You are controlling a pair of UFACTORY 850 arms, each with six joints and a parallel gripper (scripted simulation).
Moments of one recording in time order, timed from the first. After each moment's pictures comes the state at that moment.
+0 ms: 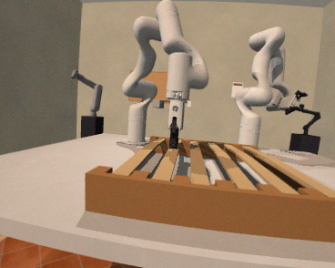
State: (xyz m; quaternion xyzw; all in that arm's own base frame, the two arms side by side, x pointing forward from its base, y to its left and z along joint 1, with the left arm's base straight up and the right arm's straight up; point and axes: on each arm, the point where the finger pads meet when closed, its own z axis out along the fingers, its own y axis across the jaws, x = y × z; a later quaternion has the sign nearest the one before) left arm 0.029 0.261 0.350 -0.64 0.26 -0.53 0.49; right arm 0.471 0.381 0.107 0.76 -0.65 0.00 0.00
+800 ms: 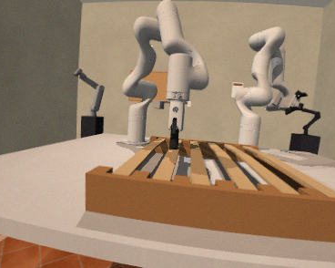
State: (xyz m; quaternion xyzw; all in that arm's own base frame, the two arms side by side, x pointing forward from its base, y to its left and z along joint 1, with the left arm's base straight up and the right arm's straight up) left arm 0.029 0.261 0.350 -0.64 0.26 -0.53 0.49; right arm 0.471 0.382 0.104 0.76 -0.65 0.00 0.00
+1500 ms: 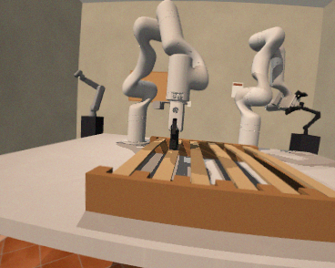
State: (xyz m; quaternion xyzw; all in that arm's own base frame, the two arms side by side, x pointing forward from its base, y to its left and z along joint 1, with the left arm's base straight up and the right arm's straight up) left arm 0.029 0.261 0.350 -0.64 0.26 -0.53 0.49; right arm 0.471 0.382 0.102 0.76 -0.65 0.00 0.00
